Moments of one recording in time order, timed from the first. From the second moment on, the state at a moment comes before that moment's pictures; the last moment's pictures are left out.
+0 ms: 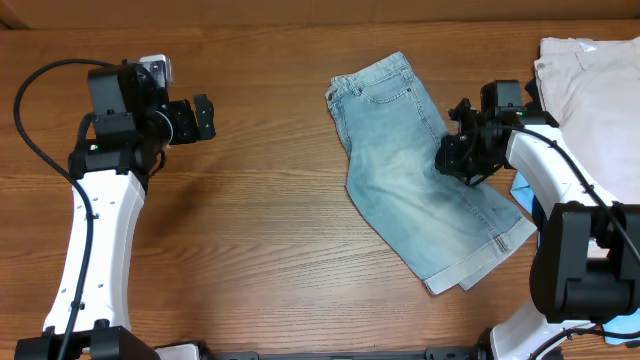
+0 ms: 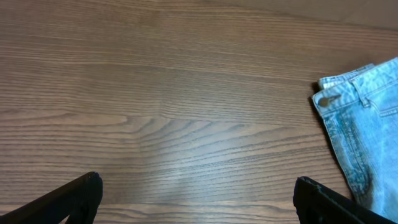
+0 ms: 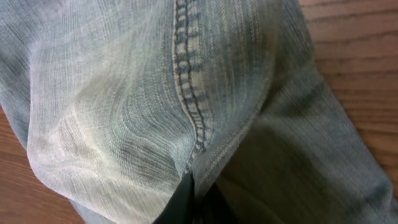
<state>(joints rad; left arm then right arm) 0.11 1.48 1.25 -0.56 0.19 -0.07 -0.02 1.84 1.26 -0.81 -0.33 0.03</state>
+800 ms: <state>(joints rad) 0.17 1.48 1.25 -0.48 0.16 -0.07 0.97 1.71 1.43 -0.80 -0.32 0.27</state>
